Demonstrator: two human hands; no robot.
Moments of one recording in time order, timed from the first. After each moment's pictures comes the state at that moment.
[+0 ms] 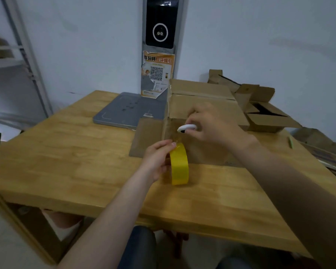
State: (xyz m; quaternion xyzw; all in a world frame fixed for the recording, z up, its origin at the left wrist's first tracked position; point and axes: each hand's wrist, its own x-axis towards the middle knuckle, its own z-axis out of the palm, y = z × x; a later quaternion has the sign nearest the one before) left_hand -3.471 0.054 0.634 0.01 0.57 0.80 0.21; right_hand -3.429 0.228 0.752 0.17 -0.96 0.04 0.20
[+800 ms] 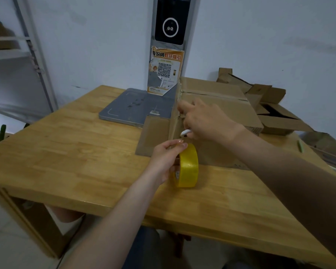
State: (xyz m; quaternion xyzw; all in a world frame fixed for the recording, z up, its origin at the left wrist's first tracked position) left_hand -3.470 0.049 0.636 0.03 0.56 0.80 0.20; right_hand -3.460 0.176 0.761 0.17 -0.93 -0.28 0.15
